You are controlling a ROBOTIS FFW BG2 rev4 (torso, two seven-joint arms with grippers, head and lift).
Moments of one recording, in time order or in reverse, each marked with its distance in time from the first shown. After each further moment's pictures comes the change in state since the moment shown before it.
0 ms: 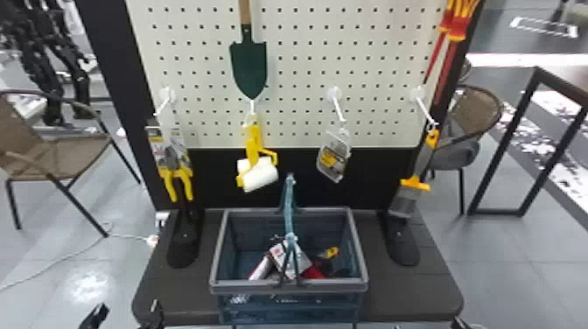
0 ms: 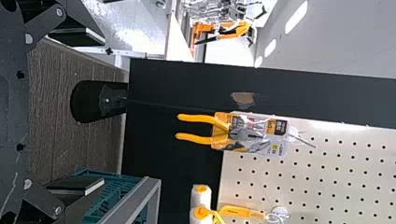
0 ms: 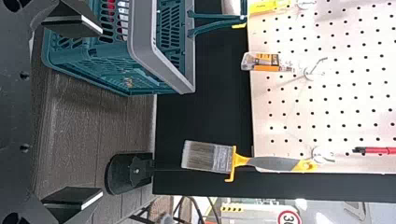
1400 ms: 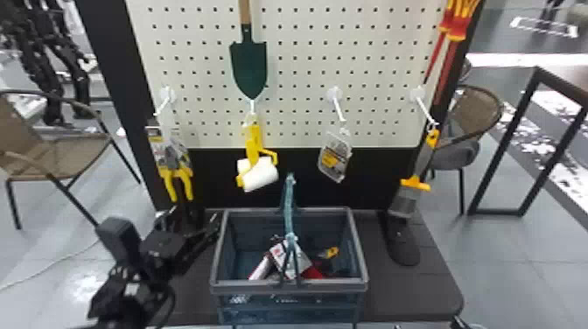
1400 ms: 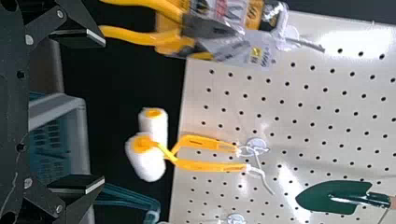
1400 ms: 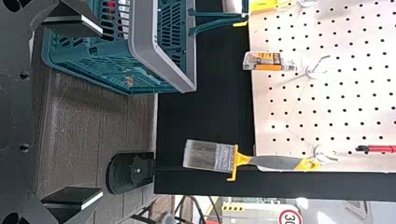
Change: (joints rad) left arm -0.359 0.016 -0.069 0.013 -0.014 0.350 -0.244; right arm -0.009 0.001 0.000 0.012 -0.004 0.000 0.000
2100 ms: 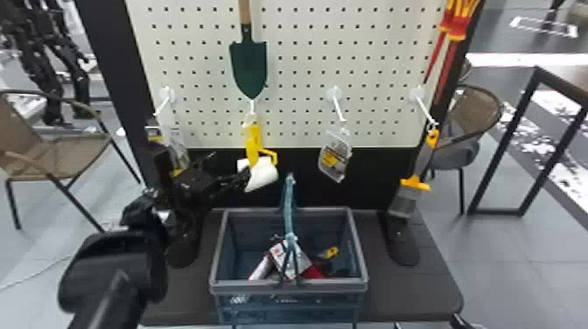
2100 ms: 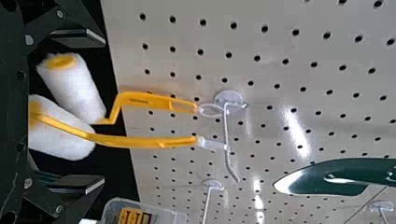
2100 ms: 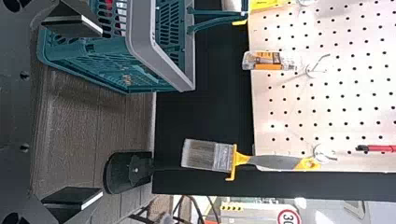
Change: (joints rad) left arm -0.376 0.060 -0.117 0.282 0.020 0.090 -0.182; right arm -0.016 0.000 0.000 0.016 0.000 -0.007 0.002
